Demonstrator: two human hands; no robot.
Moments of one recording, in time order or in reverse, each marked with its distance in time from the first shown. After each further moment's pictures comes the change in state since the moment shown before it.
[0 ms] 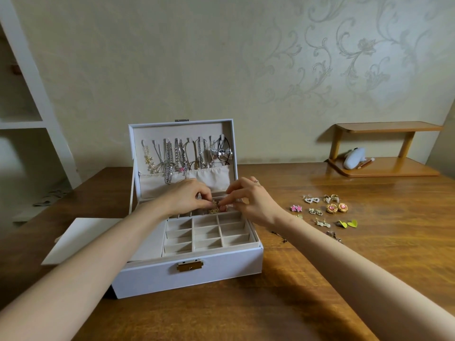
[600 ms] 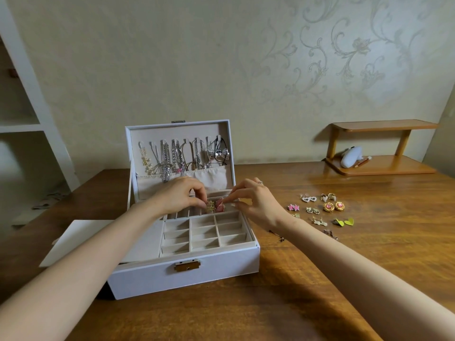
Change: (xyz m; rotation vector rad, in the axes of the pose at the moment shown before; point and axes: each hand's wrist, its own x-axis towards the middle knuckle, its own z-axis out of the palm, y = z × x) left_hand -0.001 -0.009 -0.002 -0.076 0.048 -0.005; right_hand -0.008 0.009 -0.003 -0.003 0.063 0.021
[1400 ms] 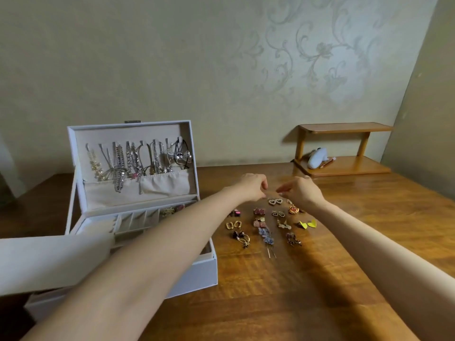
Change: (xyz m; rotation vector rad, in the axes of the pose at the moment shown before) left_hand 0.145 0.150 0.103 0.000 -0.128 0.025; right_hand -0.027 0.142 -0.099 -0.372 0.088 0.578
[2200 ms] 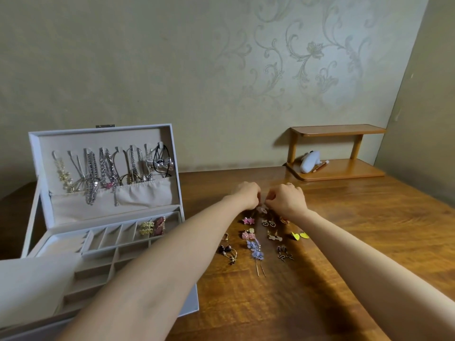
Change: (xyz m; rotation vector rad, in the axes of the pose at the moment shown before) left_hand 0.048 0.000 0.032 0.108 0.033 -0.095; right_hand 0.023 0.004 0.025 -0.172 0.013 0.021
